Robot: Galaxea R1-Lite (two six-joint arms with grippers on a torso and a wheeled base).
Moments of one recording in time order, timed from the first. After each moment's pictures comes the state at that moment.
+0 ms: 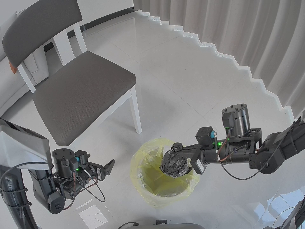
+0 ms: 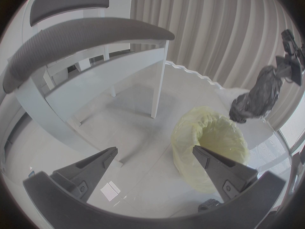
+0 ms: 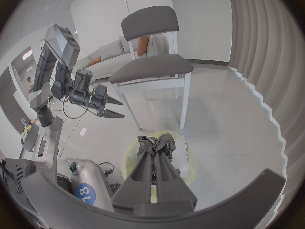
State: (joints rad) left arm -0.34 2.13 -0.20 -1.55 0.06 -0.06; right arm 0.60 1.87 -0.84 -0.50 0.24 -0.32
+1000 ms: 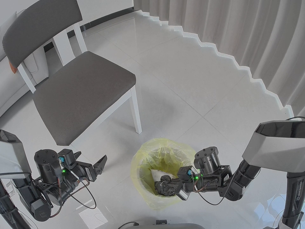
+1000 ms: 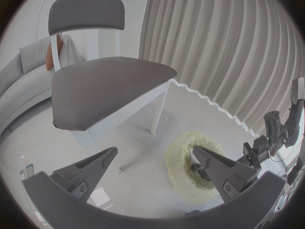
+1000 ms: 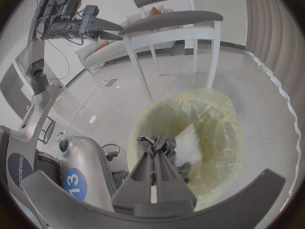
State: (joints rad) left arm -0.39 1.90 -0.07 -1.55 0.13 -0.15; right arm 0.65 2.27 -0.71 -0.88 0.25 -0.33
